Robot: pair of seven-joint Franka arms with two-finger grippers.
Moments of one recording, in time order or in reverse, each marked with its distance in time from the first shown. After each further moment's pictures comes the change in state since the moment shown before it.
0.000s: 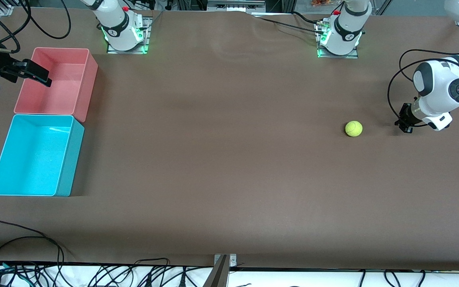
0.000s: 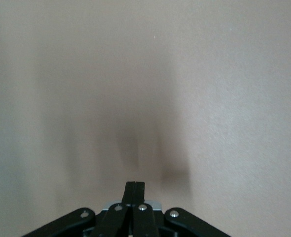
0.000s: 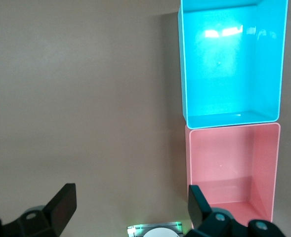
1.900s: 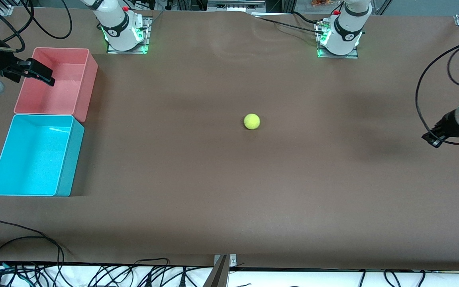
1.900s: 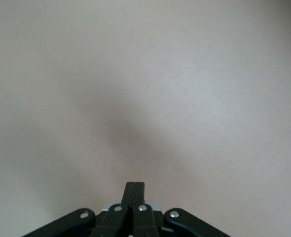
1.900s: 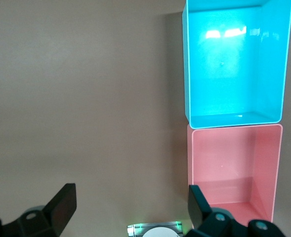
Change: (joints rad) left arm 0.097 -0.091 -0.333 0.609 -0.093 -0.684 0.573; right arm 0.000 0.000 0.016 0.001 0.000 -0.002 -0.001
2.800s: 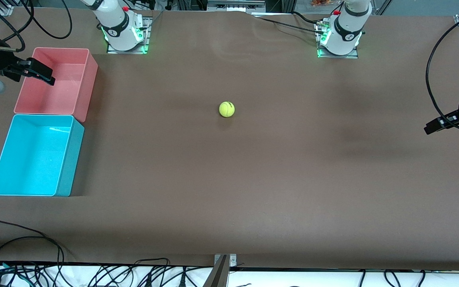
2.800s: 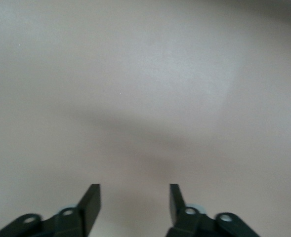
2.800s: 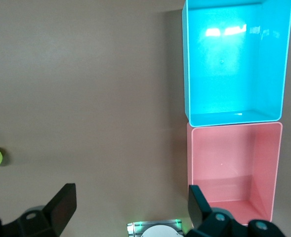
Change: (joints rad) left arm -0.018 0.000 -0.100 0.284 -0.019 -0.291 0.446; right arm 0.000 -0.001 -0.001 0.000 0.000 -0.009 0.000
